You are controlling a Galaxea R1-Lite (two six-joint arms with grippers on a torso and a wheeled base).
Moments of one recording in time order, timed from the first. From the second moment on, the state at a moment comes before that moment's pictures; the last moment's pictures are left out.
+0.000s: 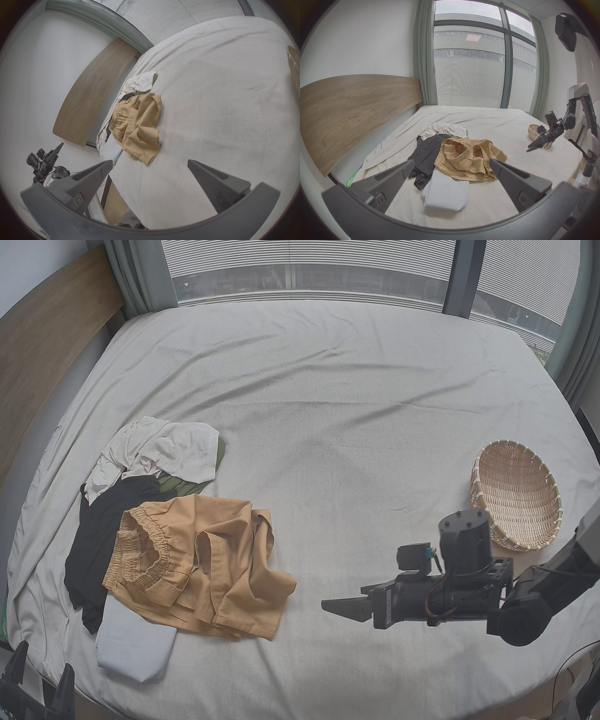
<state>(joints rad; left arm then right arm) 0.00 0.02 -0.02 0.00 0.01 -0.02 0.66 1.94 -0.67 -0.74 0.30 0.37</state>
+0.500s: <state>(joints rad) 0.00 0.02 -0.02 0.00 0.01 -0.02 0.75 2.19 -0.87 -0.76 0.30 0.39</state>
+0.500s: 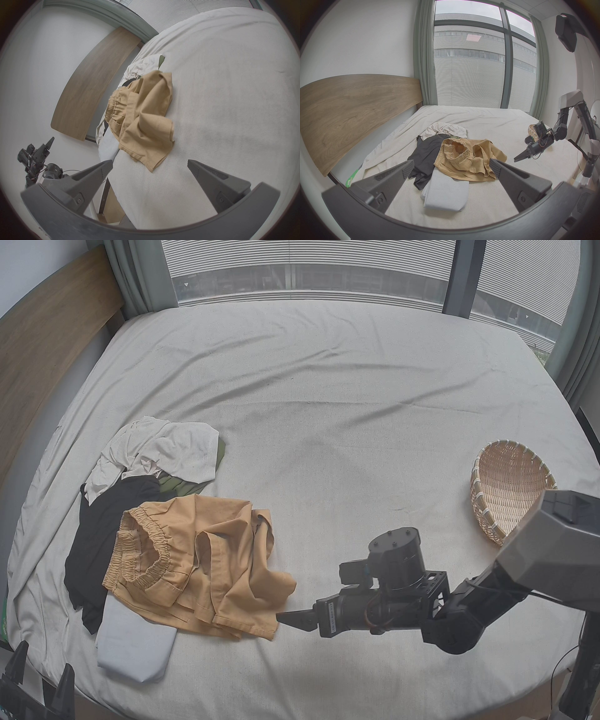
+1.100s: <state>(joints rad) 0.00 0.02 -0.02 0.00 0.01 -0.02 0.80 2.37 -1.03 -0.74 0.28 0.43</state>
